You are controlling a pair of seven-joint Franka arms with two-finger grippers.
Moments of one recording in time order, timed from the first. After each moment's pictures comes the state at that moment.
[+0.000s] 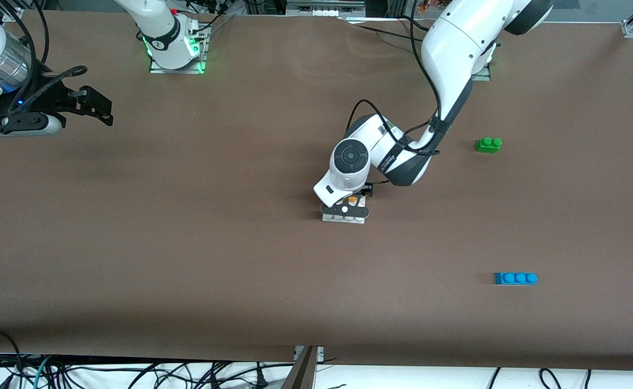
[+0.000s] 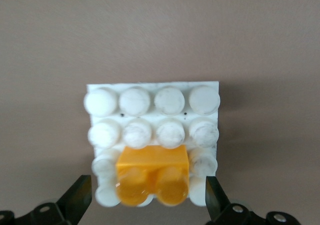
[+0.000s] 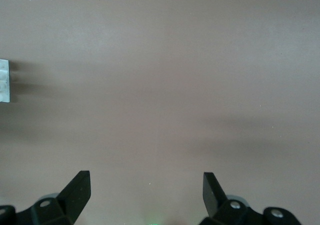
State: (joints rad) left arm -0.45 0.77 -0.26 -1.43 0.14 2.06 -0.66; right arm 0.06 0.00 0.09 -1.60 0.01 1.54 0.10
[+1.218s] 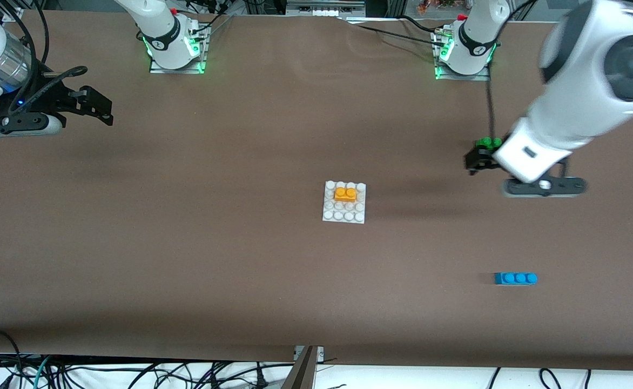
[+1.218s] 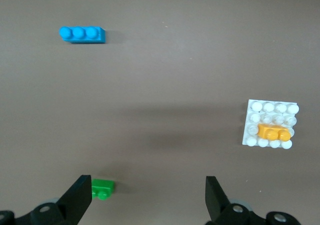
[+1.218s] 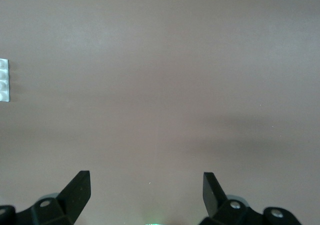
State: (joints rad) left arm -0.01 0.25 -0.22 -1.41 0.05 1.58 -0.24; right arm 0.06 0.00 0.09 -1.60 0.01 1.54 0.10
